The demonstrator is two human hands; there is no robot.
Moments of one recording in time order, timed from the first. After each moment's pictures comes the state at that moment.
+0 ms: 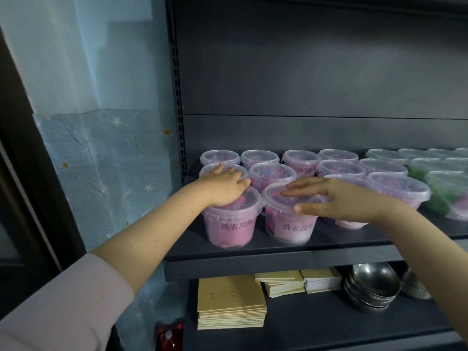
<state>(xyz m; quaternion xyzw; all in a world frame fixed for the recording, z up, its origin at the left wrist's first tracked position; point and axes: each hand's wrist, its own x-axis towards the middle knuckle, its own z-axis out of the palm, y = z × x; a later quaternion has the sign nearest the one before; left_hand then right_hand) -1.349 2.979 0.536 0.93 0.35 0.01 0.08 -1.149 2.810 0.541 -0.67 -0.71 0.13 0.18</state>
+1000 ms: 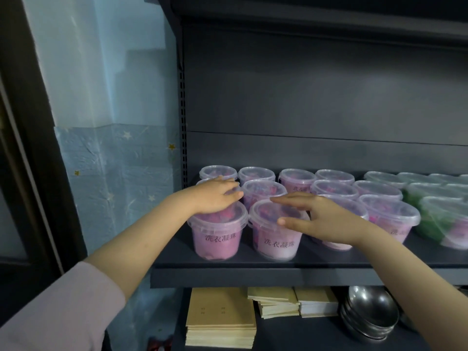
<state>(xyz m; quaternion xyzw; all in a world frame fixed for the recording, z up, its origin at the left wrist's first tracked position) -1.352 2.973 0.546 0.94 0.33 0.08 0.11 -1.151 2.801 0.539 -0.65 -0.72 0.07 0.24</state>
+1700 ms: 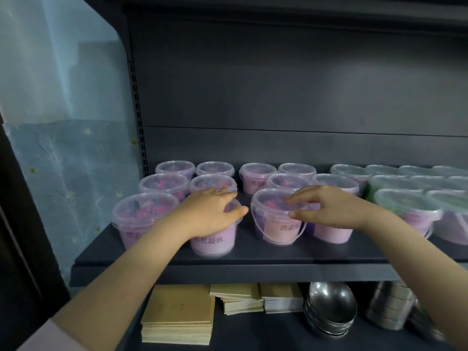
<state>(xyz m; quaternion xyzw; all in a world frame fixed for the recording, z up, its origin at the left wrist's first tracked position) -1.252 2.879 0.529 0.93 0.36 0.08 0.06 -1.004 2.758 0.543 -0.70 -0.70 0.05 0.16</state>
